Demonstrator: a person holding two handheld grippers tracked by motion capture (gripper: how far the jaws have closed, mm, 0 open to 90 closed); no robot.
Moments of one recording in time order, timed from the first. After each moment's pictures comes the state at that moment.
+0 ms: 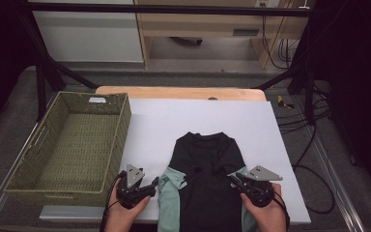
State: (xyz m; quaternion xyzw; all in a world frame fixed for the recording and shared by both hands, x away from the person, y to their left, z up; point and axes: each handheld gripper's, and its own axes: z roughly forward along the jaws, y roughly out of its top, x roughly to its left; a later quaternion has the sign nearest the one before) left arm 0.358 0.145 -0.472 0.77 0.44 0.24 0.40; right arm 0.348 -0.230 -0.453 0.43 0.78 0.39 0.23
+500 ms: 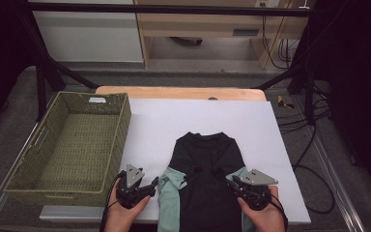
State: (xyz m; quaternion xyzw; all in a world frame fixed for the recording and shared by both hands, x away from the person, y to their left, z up) left arm 0.358 0.146 -0.472 0.76 0.45 0.24 0.40; right arm 0.342 -0.222 -0.457 0.41 0.80 0.38 0.23
